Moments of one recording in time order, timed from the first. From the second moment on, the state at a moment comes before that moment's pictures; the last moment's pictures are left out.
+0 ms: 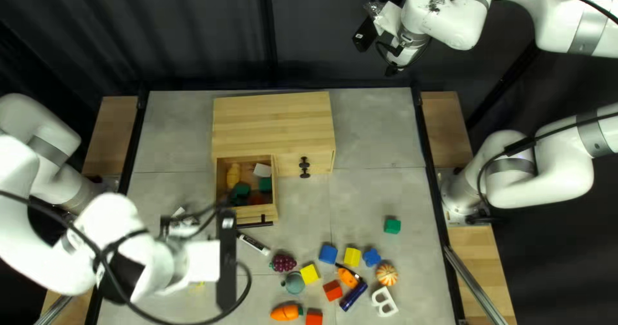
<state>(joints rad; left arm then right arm) -0.40 -0.05 -0.09 1.15 0.45 1.32 -0.64 -0.20 -0.64 -0.49 0.69 -0.63 1.22 0.26</state>
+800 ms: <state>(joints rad) -0.41 -0.16 -0.05 0.90 0.29 1.11 -0.54 -0.20 -0.64 -0.49 0.69 -0.63 1.22 0.26</state>
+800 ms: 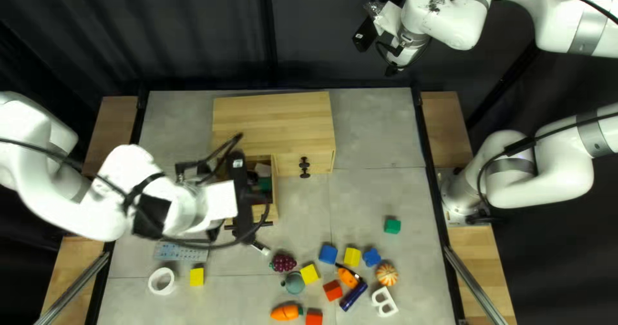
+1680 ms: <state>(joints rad) -0.60 0.00 -0.10 0.69 -0.24 0.68 -0.13 -0.20 -0.64 -0.49 0.69 -0.63 1.22 0.26</state>
